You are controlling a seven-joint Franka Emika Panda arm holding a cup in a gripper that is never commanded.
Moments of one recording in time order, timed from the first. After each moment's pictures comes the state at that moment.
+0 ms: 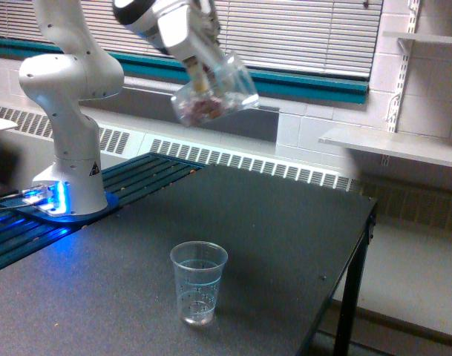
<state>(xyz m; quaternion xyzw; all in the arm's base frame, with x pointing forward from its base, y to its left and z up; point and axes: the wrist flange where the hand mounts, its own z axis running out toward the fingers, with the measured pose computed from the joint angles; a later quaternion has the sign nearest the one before) 0.415 -0.158 0.458 0.89 -0.31 0.32 0.10</state>
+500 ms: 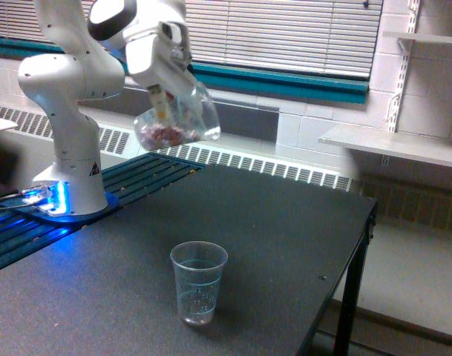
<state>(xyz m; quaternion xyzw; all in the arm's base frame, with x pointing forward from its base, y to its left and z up) 0.379 -0.180 0.414 0.90 -0.31 0.28 0.13</state>
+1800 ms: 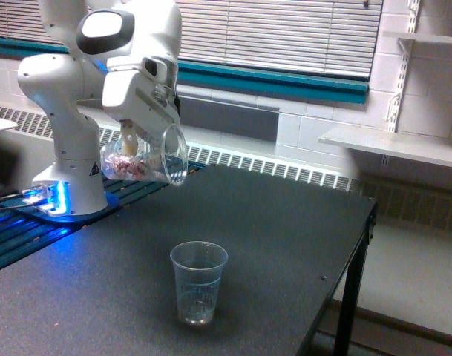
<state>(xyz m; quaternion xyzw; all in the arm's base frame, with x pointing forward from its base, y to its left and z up) 0.372 -0.214 0.362 0.90 -0.32 0.21 0.21</state>
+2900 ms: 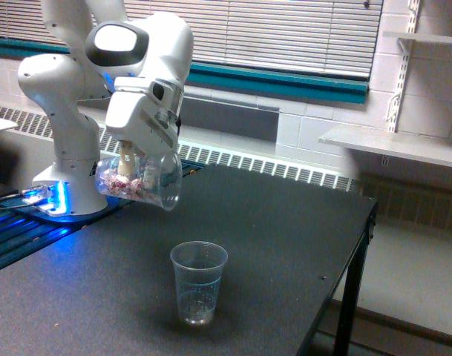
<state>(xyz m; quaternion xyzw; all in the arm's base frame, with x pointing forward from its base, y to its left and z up) 0.381 -0.218 0.330 0.90 -0.31 0.16 0.25</state>
